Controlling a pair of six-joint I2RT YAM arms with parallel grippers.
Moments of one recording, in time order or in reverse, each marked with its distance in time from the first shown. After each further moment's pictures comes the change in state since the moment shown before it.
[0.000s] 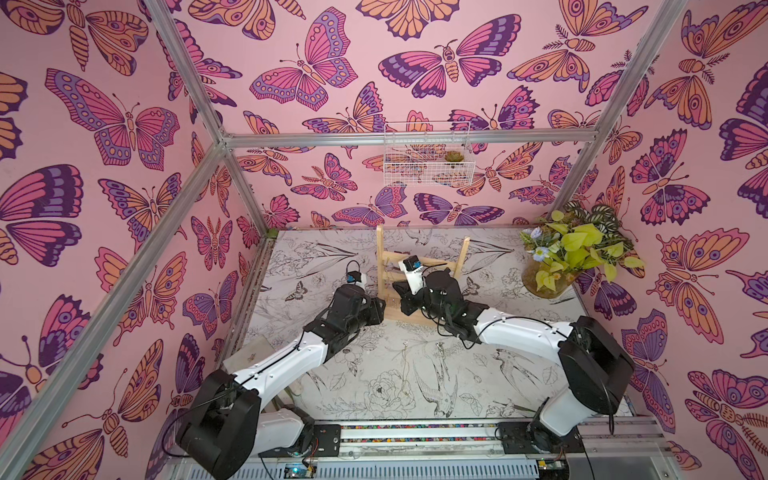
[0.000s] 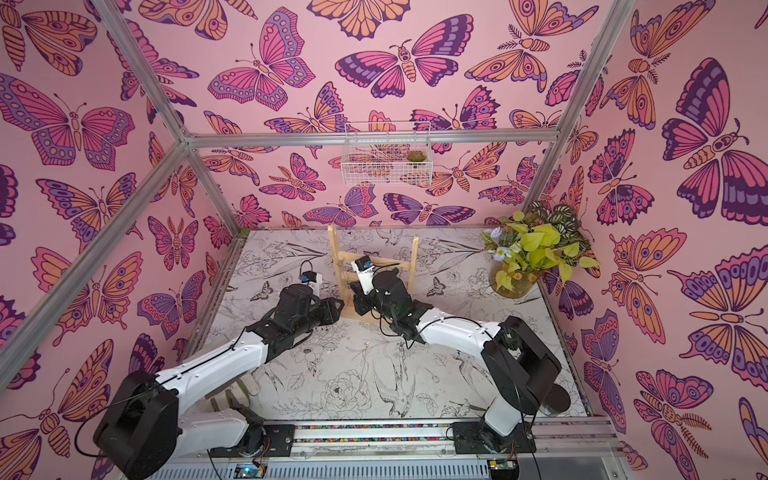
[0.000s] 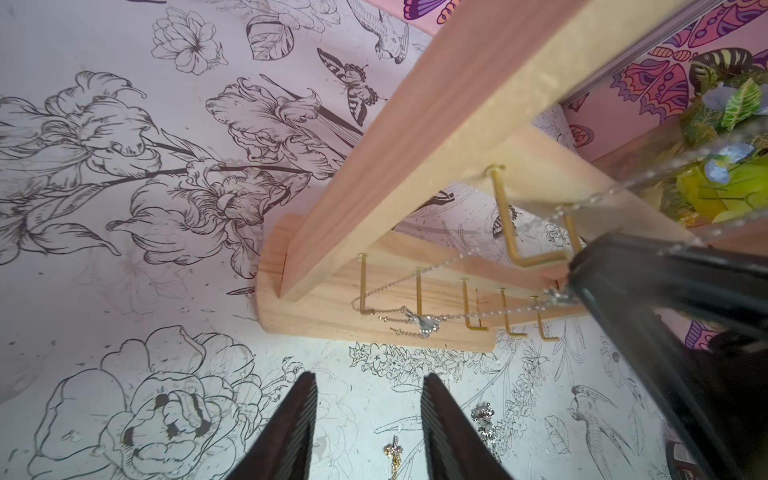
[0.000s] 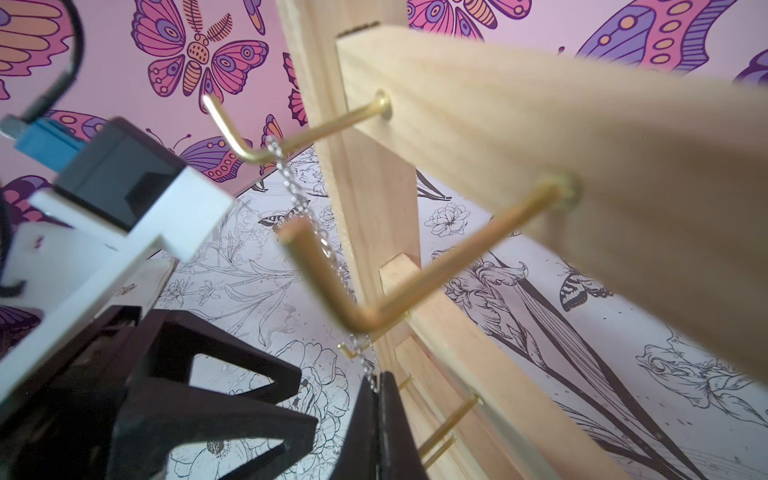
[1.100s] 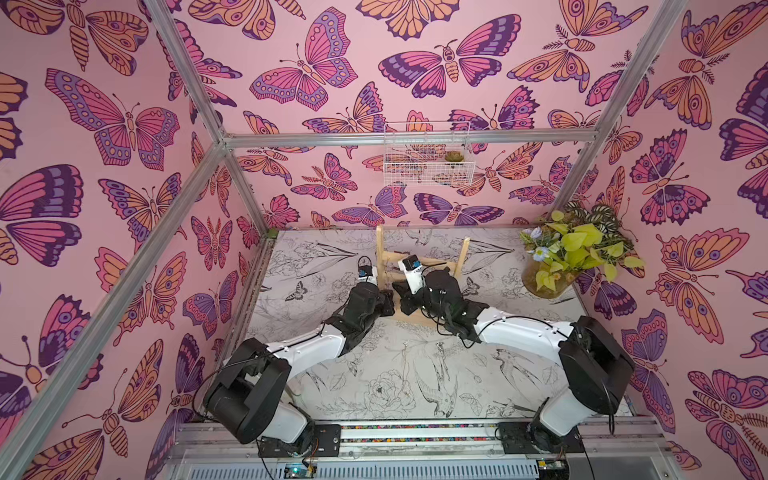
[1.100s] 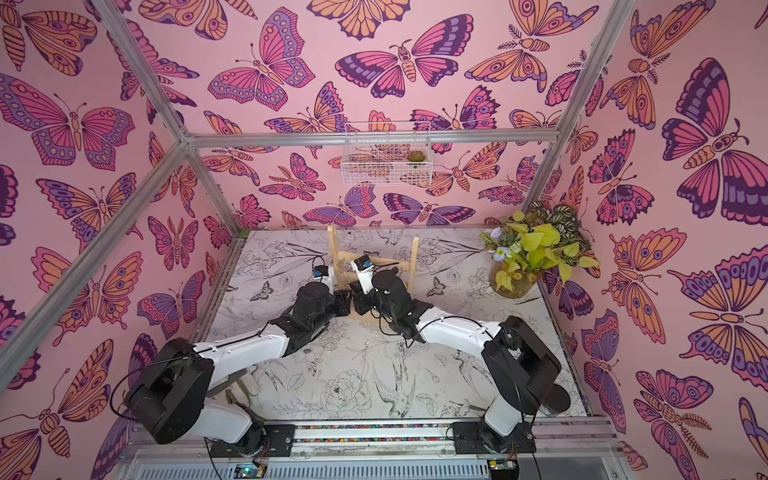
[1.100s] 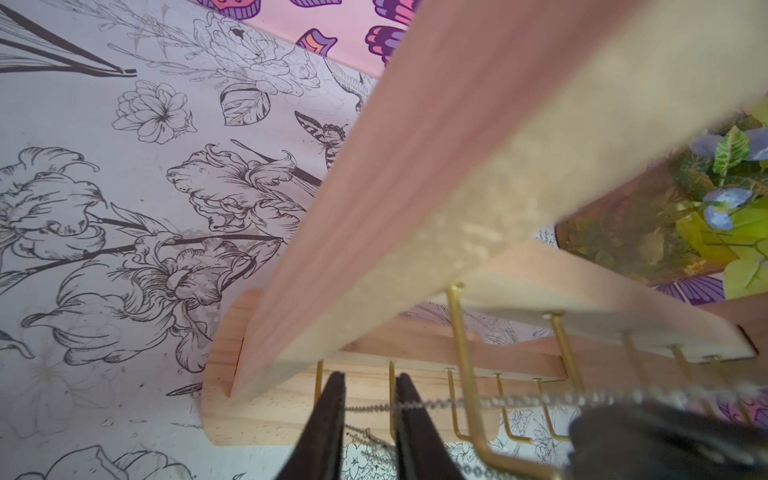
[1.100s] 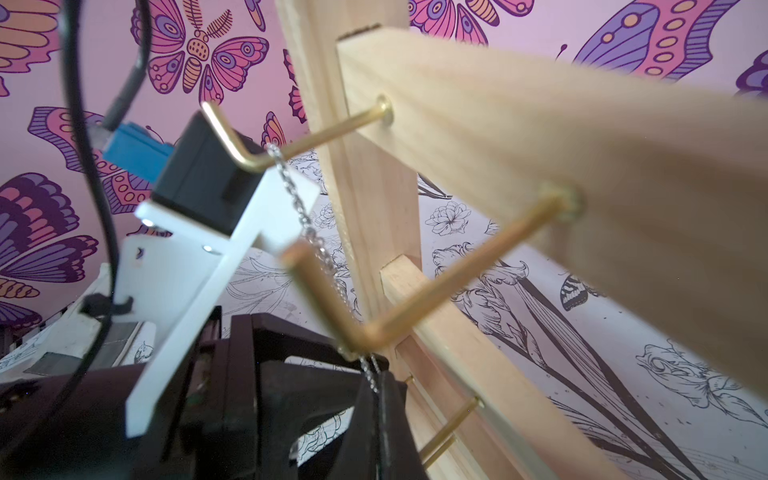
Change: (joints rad) left arm -0.072 0.182 0.038 0.259 -0.137 0.002; right arm 0.000 0.000 0.011 -0.018 -0.005 -0.002
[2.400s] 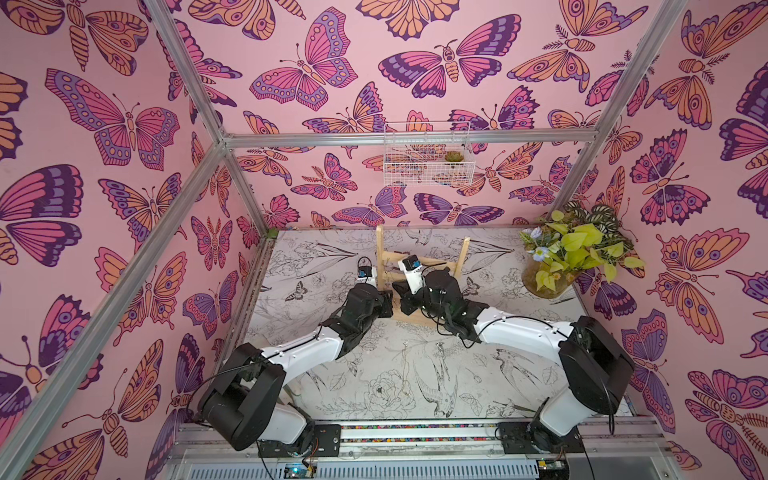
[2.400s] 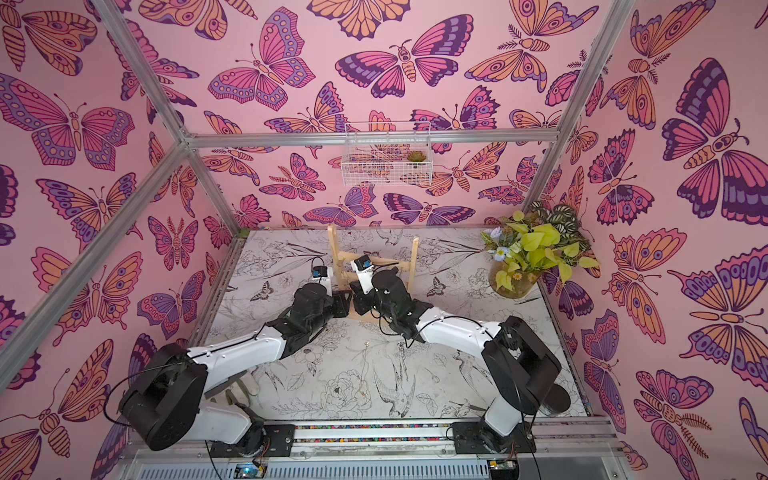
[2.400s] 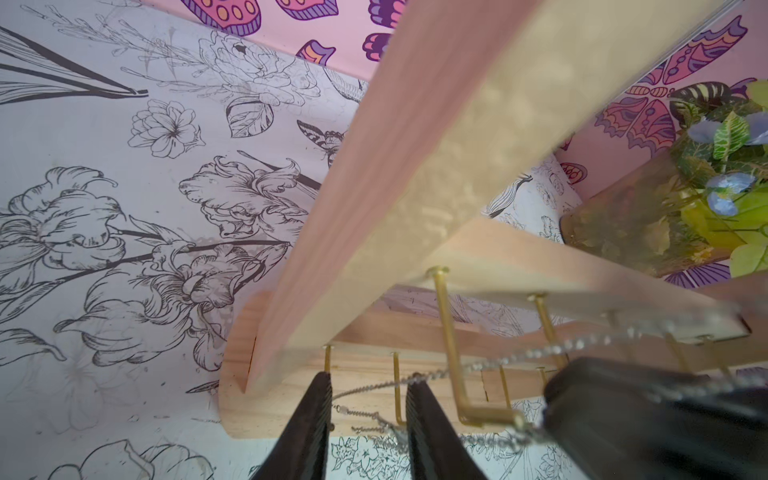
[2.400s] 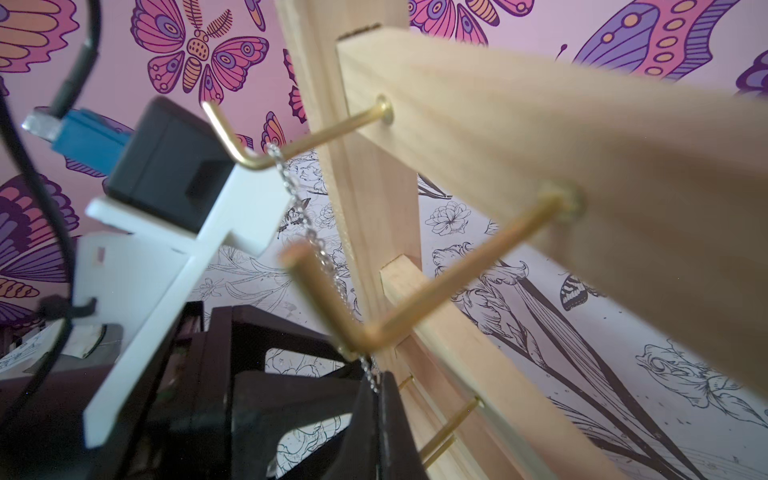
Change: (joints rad) left arm -0.001 -0.027 -0.010 -0.005 -0.008 0.047; right arm 0.000 0.000 0.000 0.000 0.001 0.000
